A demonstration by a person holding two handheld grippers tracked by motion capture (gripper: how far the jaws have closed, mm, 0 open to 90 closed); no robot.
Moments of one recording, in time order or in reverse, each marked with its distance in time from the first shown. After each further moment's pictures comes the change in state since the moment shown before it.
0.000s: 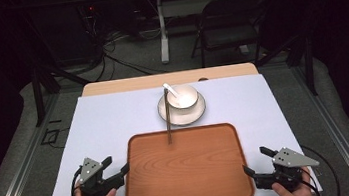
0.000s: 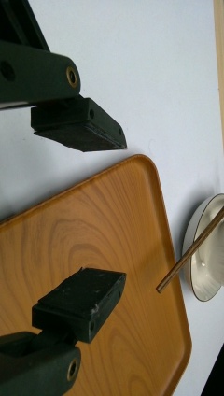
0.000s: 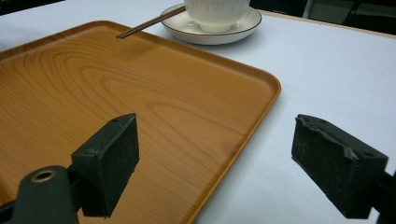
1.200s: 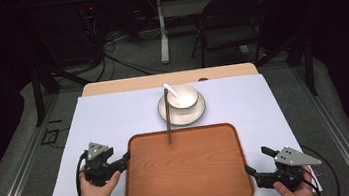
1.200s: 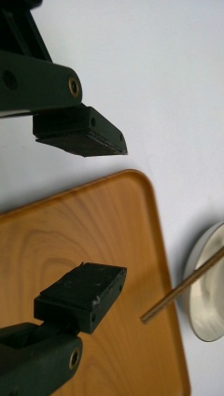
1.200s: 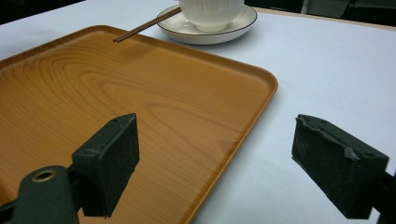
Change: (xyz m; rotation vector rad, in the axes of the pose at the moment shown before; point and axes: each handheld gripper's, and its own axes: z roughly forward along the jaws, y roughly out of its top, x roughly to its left) left arm -0.003 0.046 0.024 0.129 0.082 -0.063; right arm -0.004 -0.001 -0.001 0.000 -0.003 0.042
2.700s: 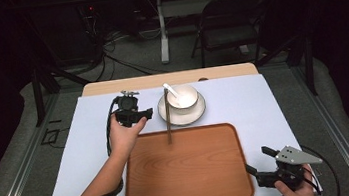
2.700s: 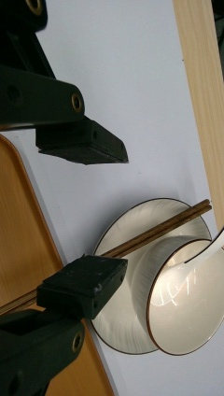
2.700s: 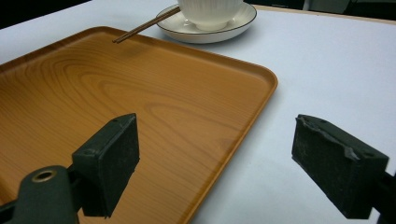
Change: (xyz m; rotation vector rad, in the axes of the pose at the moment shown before) left arm -0.033 0.121 0.098 0.139 0.021 0.030; right arm -0.003 0.000 0.000 0.004 0.008 0.023
